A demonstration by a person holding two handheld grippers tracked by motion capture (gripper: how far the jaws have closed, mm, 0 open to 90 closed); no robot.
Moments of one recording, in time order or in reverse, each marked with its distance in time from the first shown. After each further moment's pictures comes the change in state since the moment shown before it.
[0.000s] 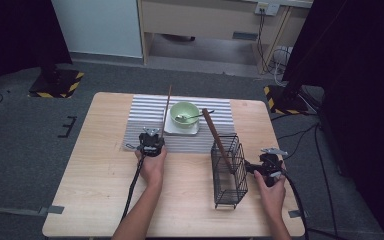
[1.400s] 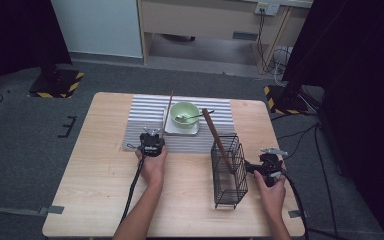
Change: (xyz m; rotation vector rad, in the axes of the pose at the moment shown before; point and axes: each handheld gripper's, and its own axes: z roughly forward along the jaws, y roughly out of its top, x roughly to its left) left arm -0.001 -0.001 0.002 0.019 0.008 0.002; right arm 0.000 0.000 0.000 0.000 0.000 -0.001
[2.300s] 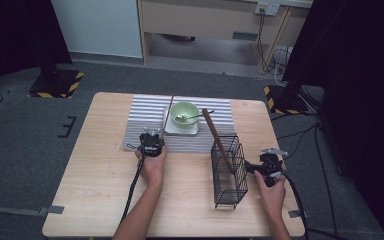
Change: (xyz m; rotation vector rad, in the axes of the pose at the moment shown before) left arm 0.000 0.000 0.000 0.003 0.009 0.001; right arm 0.000 0.000 0.000 0.000 0.000 0.000
